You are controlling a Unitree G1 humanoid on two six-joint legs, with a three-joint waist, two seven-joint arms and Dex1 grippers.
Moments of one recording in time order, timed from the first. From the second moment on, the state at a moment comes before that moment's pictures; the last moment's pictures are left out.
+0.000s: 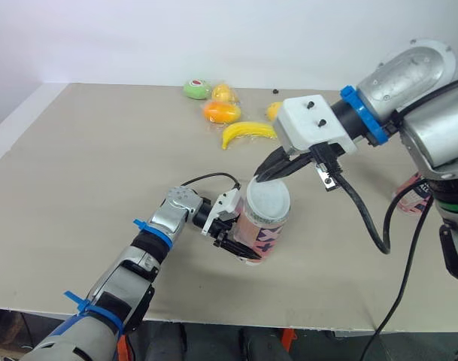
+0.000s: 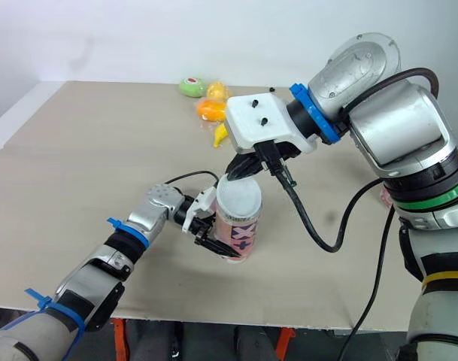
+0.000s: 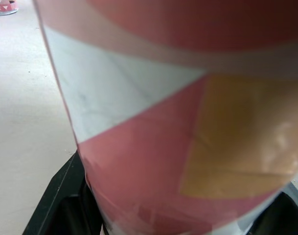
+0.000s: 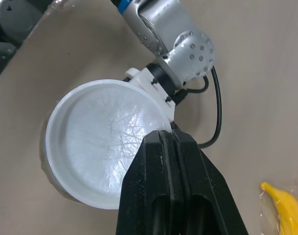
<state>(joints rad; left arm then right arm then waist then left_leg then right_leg) -0.86 0.16 -0.35 0.74 -0.19 -0.05 -1.60 -1.30 -0.92 0.50 -0.16 0.30 0.51 1.58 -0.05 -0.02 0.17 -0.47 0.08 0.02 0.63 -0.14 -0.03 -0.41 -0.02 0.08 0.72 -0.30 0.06</state>
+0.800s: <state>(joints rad) -0.86 0.16 -0.35 0.74 -0.18 -0.06 -1.59 -1.26 -0.94 0.56 -0.17 0.17 0.32 1.58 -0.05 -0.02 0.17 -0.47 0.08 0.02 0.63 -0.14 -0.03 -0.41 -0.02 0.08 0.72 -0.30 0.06</state>
